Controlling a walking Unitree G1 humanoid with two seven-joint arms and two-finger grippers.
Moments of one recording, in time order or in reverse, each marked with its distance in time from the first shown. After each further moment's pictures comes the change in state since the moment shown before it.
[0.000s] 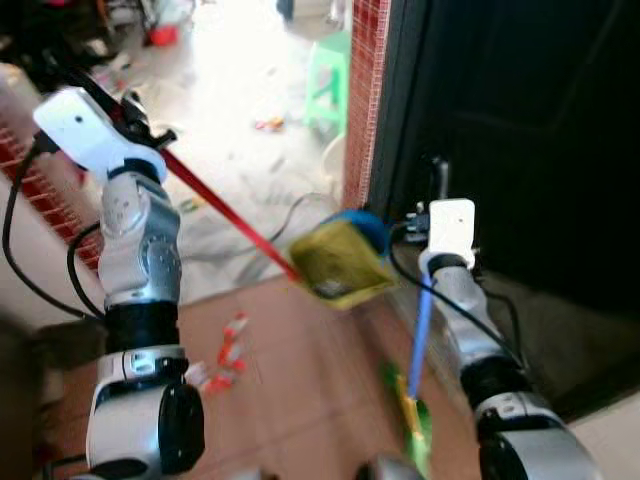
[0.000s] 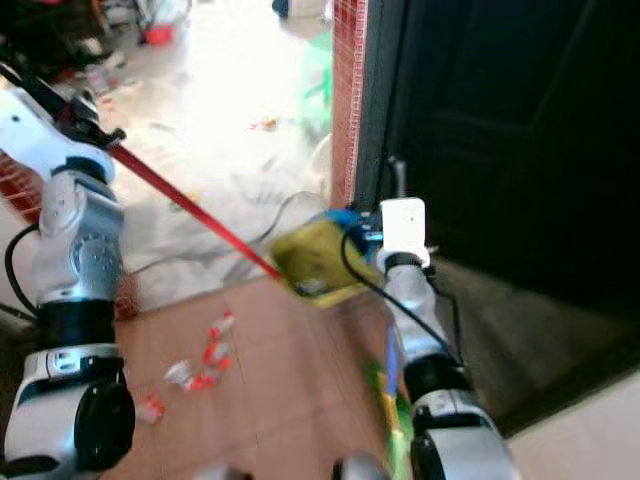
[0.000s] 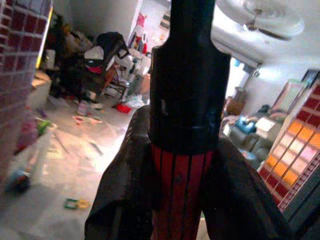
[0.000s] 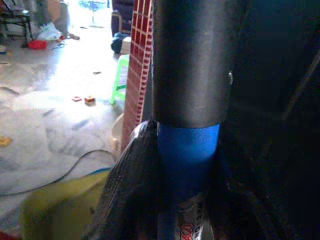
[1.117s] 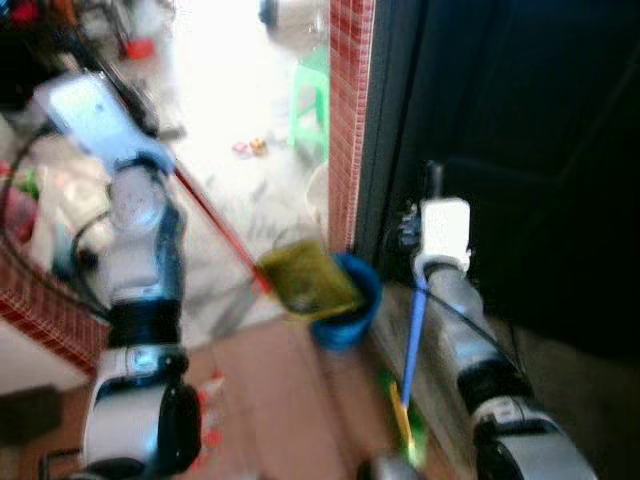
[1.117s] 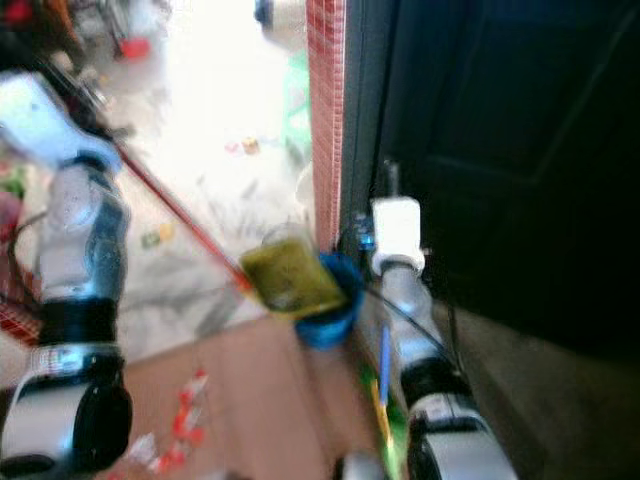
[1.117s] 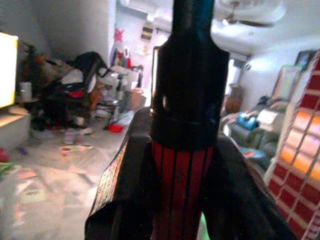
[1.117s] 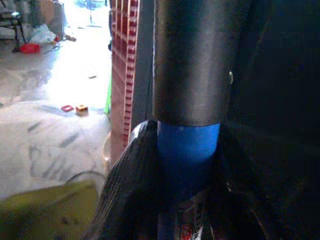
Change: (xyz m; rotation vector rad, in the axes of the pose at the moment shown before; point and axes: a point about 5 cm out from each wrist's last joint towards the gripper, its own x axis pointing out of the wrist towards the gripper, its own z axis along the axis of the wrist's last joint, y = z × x) left arm -0.001 -0.015 0.002 0.162 -0.076 -0.066; right arm -0.001 0.007 0.002 0.031 -0.001 0.030
